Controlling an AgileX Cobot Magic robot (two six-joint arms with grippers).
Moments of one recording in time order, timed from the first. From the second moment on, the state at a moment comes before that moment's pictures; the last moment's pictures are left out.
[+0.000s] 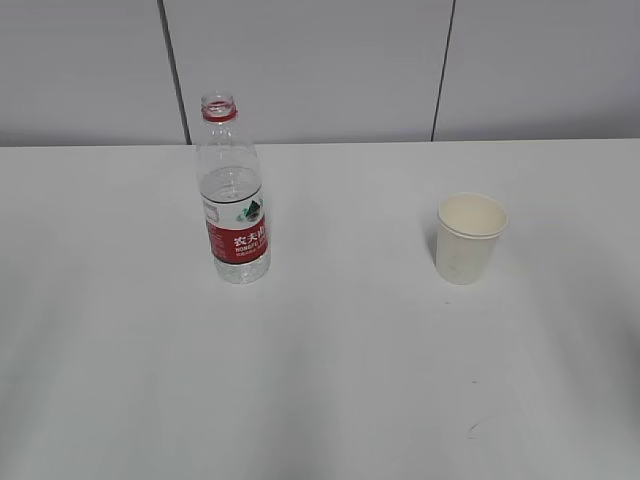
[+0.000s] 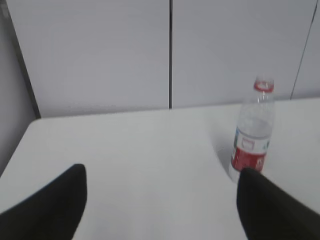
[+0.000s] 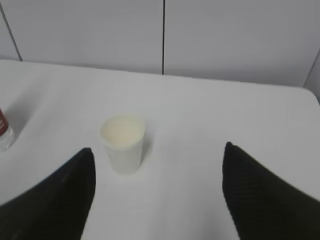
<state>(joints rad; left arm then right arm) -0.06 0.13 -0.53 -0.01 0.65 0.05 0.12 0.52 -0.52 -0.11 0.44 0.07</state>
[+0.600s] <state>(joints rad) -0.06 0.95 -0.47 -0.03 -0.37 0.04 0.12 1.05 -0.50 -0.12 -0.24 0.07</state>
